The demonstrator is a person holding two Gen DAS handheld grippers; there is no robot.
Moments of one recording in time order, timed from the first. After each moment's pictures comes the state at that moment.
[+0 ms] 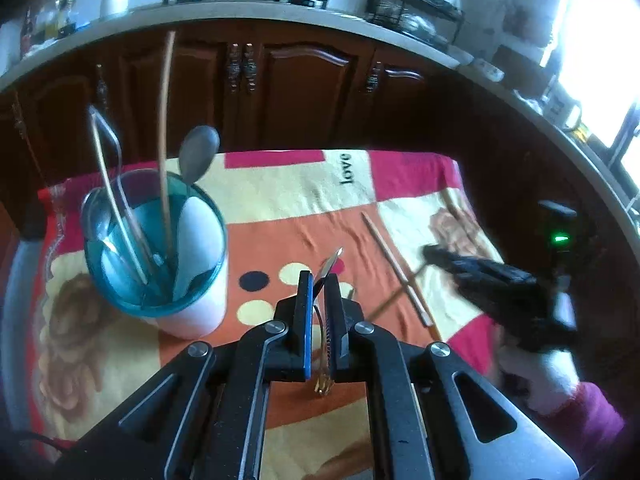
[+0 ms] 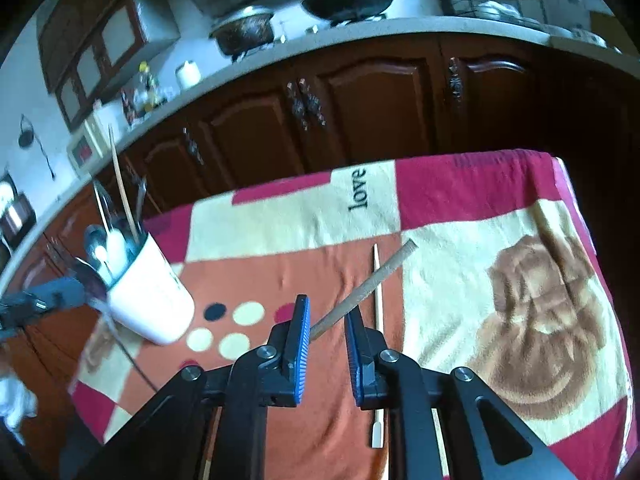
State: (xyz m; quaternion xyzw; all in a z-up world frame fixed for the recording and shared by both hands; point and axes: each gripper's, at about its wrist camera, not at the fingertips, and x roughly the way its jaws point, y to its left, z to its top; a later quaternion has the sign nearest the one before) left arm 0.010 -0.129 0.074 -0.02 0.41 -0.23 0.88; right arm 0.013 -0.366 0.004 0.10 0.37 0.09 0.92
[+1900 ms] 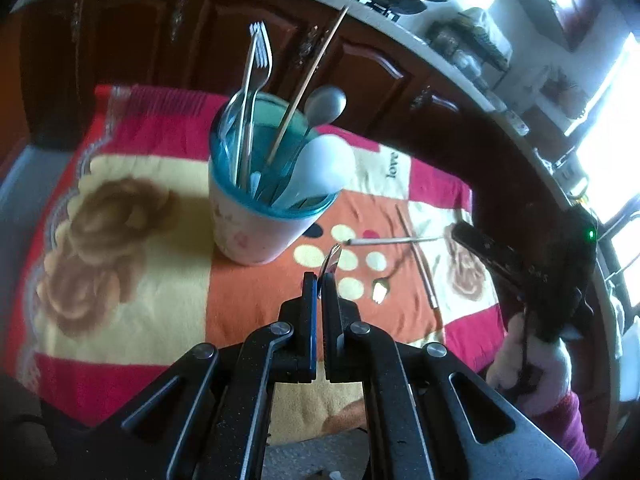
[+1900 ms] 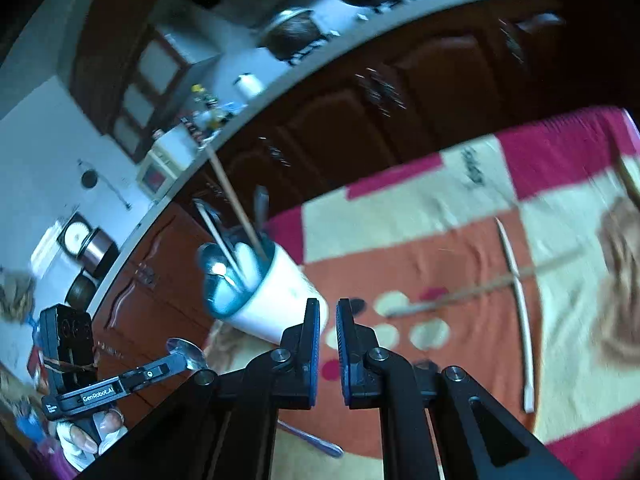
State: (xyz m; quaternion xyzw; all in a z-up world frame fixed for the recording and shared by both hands) left arm -0.022 -0.017 0.055 -0.15 0.44 -0.19 0.86; right arm 0.000 -0.318 0.049 0.23 0.36 0.23 0.88
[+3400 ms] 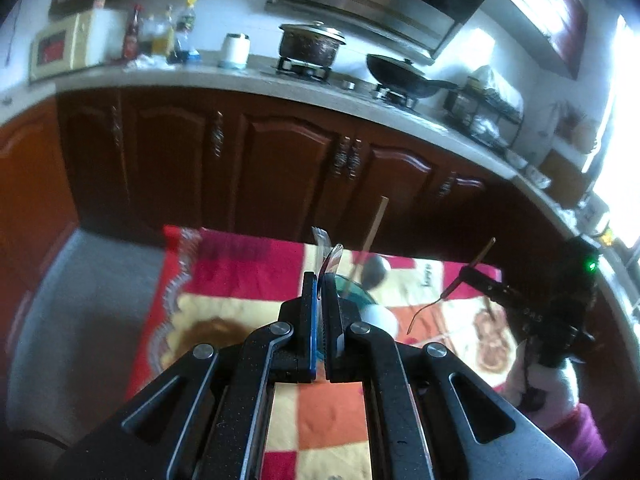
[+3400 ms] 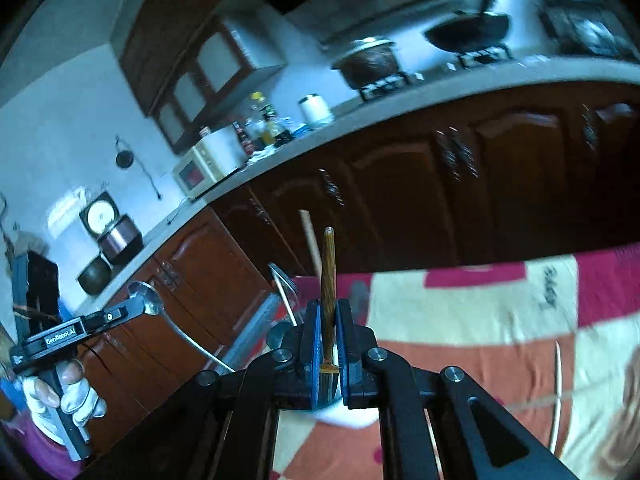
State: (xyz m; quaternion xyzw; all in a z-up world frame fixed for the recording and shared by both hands) left arm 0.012 0.054 0.171 -0.10 0.32 -0.10 0.94; right arm 0.047 -0.246 0.134 0.15 0.29 0.28 0.90
